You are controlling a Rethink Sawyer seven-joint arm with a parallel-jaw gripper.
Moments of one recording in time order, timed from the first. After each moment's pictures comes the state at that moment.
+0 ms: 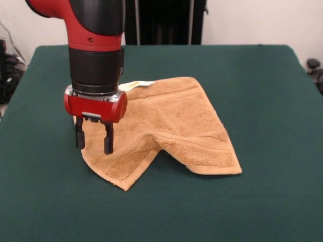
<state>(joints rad) -0.43 -0.39 0.06 1.56 0.23 0.06 1.35</state>
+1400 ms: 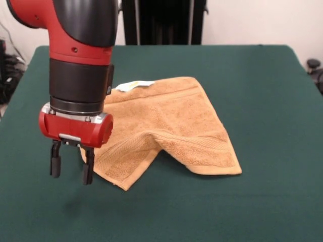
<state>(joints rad) -0.38 -0.33 0.02 1.37 0.30 0.06 1.35</state>
